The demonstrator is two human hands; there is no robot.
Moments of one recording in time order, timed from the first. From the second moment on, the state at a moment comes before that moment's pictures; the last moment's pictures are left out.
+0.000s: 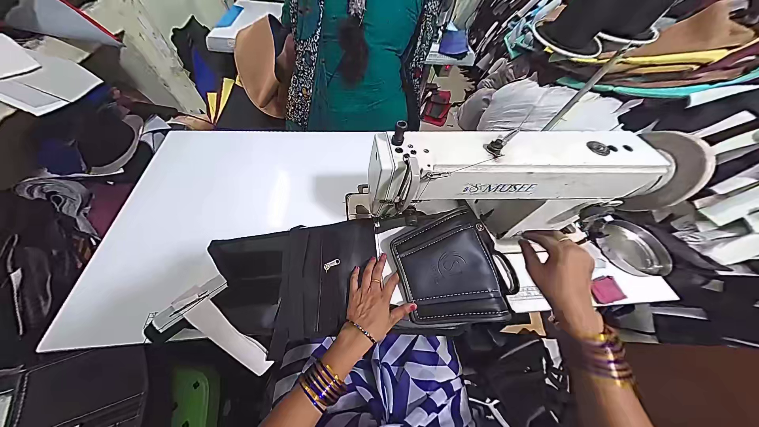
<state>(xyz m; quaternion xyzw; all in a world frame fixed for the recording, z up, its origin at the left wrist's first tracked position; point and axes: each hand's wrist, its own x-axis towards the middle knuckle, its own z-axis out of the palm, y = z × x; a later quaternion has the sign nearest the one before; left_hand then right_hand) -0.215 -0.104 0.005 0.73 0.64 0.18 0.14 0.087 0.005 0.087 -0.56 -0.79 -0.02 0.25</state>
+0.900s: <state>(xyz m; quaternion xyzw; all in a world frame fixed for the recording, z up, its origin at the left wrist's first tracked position) -0.309 -0.052 0.010 0.87 0.44 0.18 0.17 -0.048 -0.016 0.007 -0.31 -0.93 0.06 0.19</state>
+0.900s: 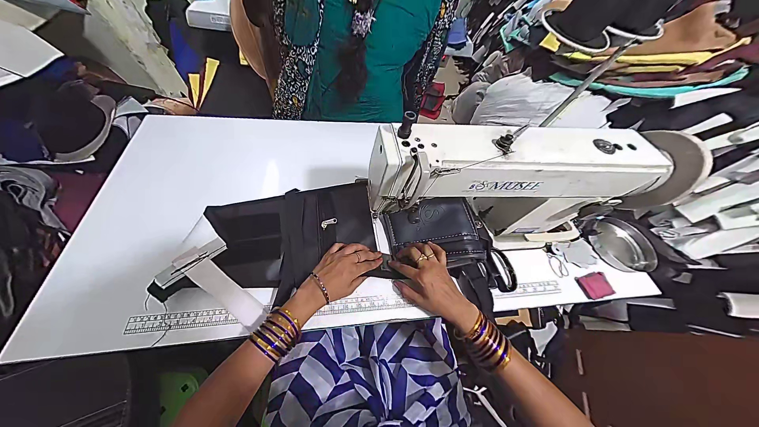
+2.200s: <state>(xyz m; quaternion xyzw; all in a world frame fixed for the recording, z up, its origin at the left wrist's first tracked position) -0.340 0.024 -0.001 0.87 0.44 0.22 0.11 0.103 0.031 0.043 -0.61 -0.73 -0.08 0.28</state>
